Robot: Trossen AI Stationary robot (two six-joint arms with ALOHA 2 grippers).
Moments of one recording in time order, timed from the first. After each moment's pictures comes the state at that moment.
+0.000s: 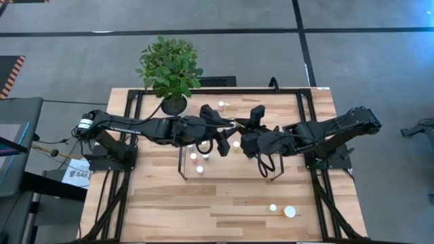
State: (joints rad) left arm -0.12 1.60 1.52 -0.21 -0.48 -0.32; right arm 0.31 1.41 1.42 -0.54 0.88 -0.61
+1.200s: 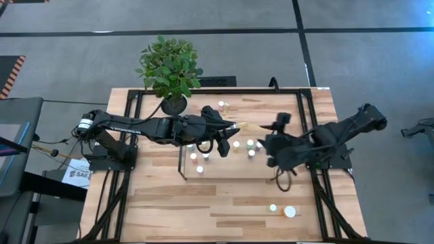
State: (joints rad) left arm -0.12 1.60 1.52 -0.20 -0.43 -0.37; right arm 0.45 1.30 1.42 -1.05 0.90 0.07
